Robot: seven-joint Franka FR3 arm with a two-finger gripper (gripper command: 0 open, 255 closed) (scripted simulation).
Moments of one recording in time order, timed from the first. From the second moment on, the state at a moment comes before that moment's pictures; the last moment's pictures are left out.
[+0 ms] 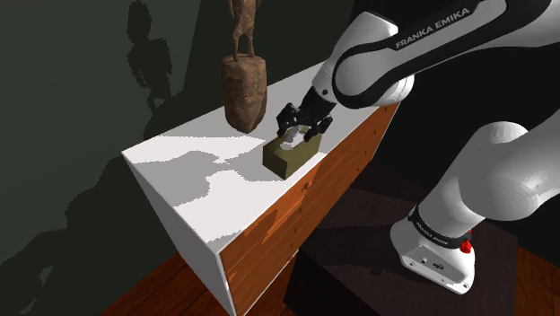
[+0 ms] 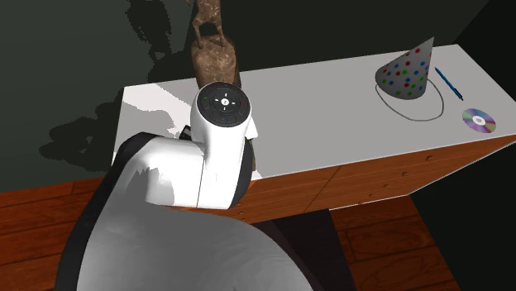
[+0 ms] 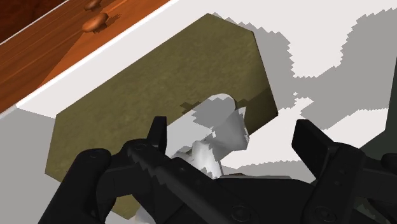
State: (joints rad) arm 0.03 -0.47 0.20 -2.82 0.55 2.69 0.33
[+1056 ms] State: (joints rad) arm 0.04 -0.46 0.20 -2.82 0.55 2.70 0.33
